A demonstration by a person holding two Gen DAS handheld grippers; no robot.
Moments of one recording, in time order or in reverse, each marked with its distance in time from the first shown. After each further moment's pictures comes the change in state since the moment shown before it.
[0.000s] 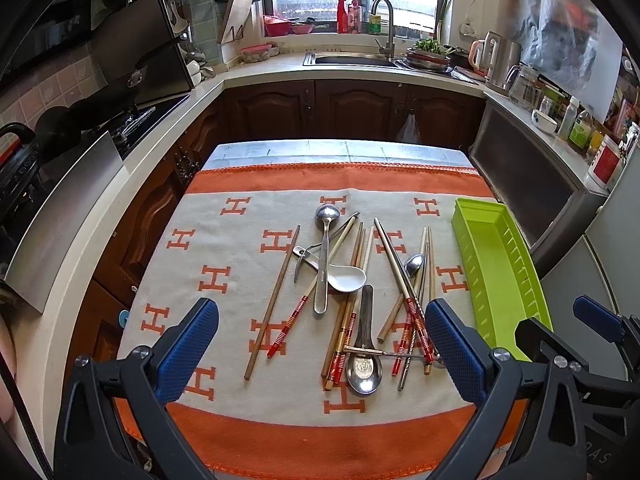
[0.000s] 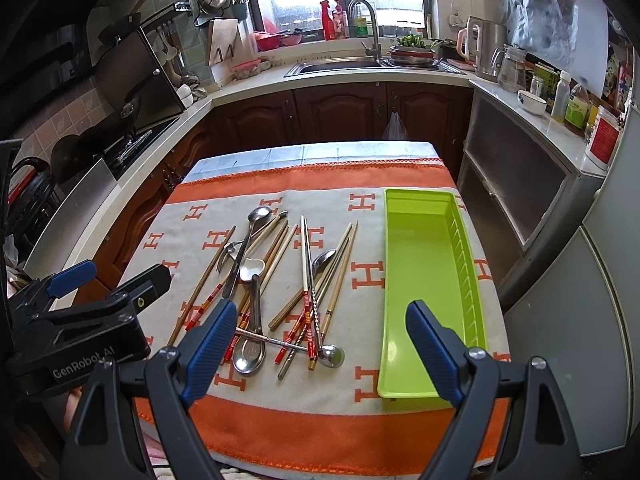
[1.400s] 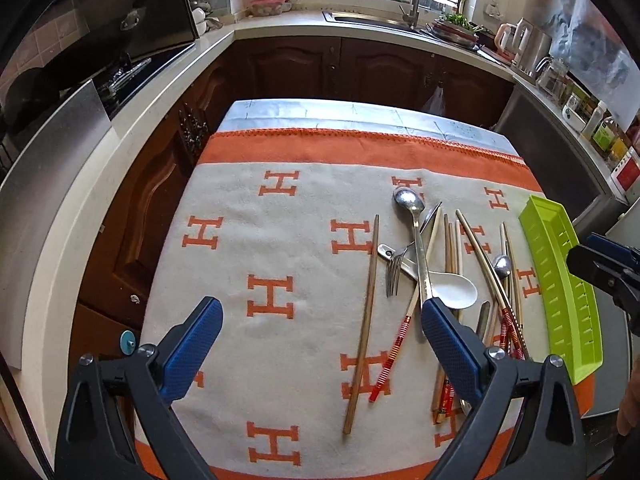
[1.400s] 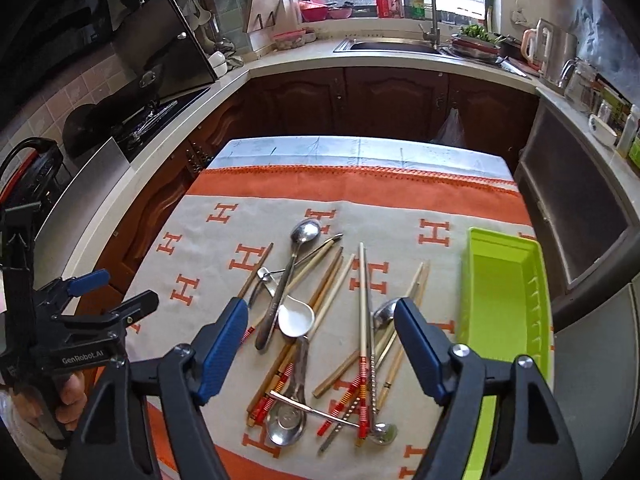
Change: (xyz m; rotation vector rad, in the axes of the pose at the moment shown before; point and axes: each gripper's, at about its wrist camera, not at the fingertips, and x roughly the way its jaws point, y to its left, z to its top) left arm 0.115 0.128 0.026 -0.032 0.153 -0.080; right arm 0.094 0.063 0.072 -0.112 0.125 0.107
